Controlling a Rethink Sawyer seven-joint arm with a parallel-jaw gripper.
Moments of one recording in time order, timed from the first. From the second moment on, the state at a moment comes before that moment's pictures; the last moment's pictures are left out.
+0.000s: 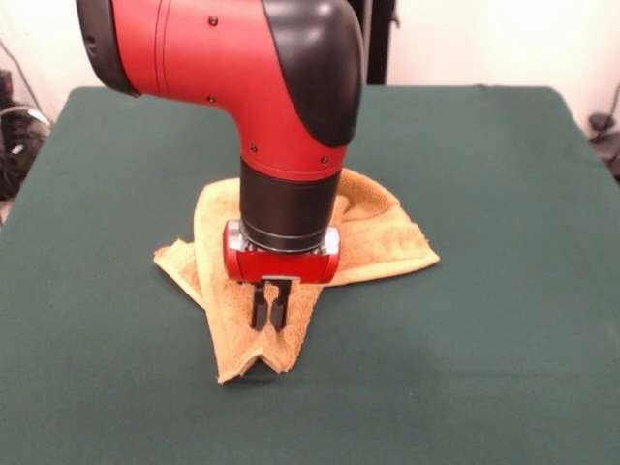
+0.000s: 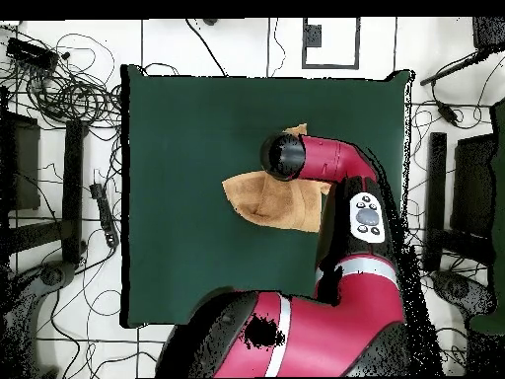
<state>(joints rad) -0.23 -0.24 -0.01 1.12 -0.16 0.54 1.57</state>
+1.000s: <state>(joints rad) -0.23 -0.29 -0.01 1.25 -0.16 0.36 1.57</state>
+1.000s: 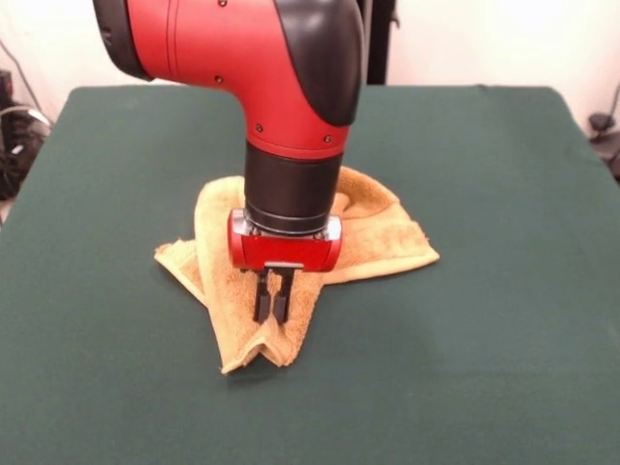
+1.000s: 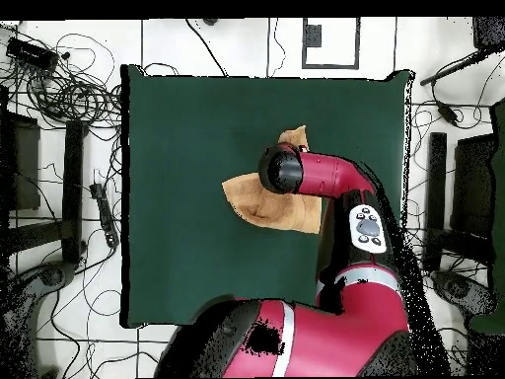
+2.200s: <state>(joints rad) -0.27 -0.33 -0.01 1.39 -0.16 0.24 1.57</state>
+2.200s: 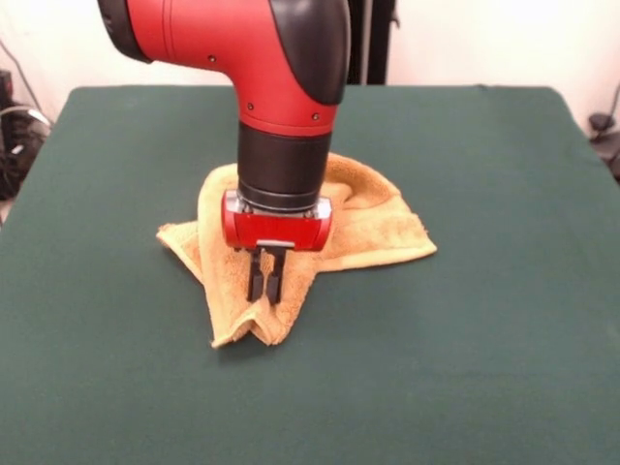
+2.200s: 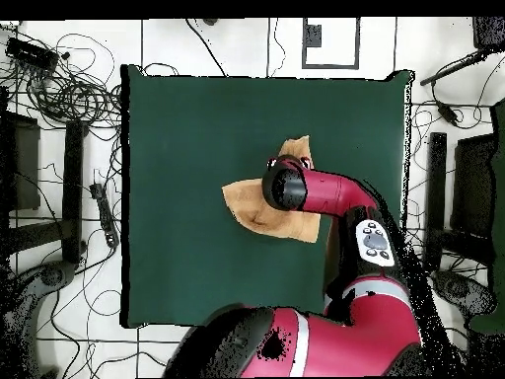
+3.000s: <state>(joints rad) -0.31 -0.38 -0.01 1.49 -0.22 0.22 1.57</state>
